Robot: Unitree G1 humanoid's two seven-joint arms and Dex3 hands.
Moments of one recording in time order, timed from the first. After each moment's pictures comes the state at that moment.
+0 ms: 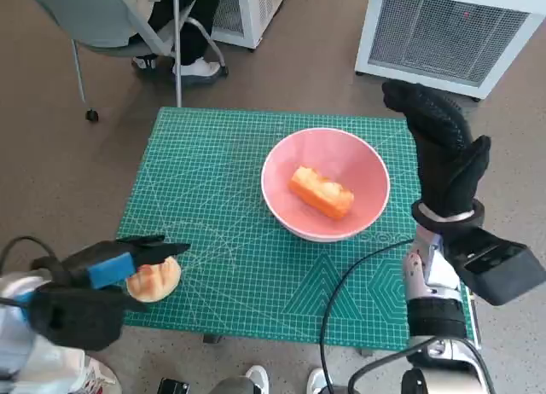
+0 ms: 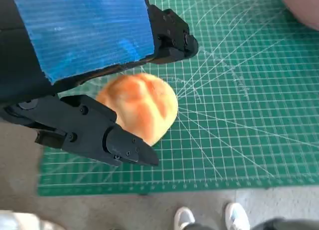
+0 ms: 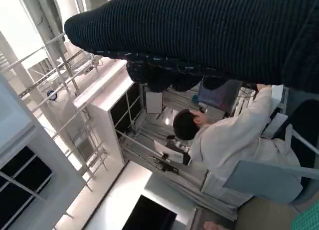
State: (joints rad) left arm -0.06 0.88 -0.04 0.06 0.27 -0.26 -0.70; right arm -0.68 -0.11 -0.17 0.64 0.35 -0.89 0.49
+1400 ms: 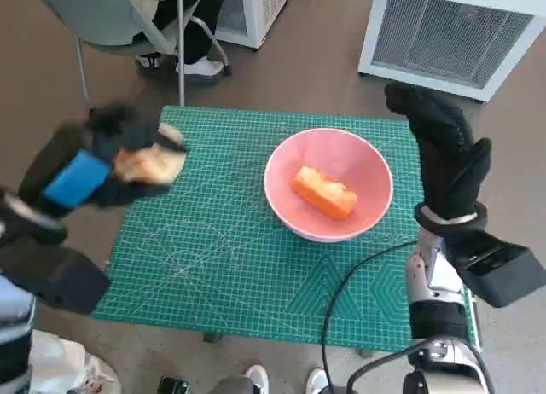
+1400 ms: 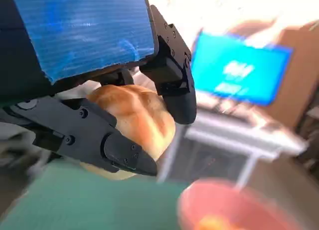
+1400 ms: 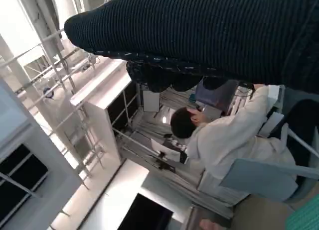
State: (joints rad) left arm -0.52 0.69 0.06 -0.11 0.20 -0.24 -0.39; right arm -0.67 -0.12 -0.19 0.63 0.33 -0.88 0.49
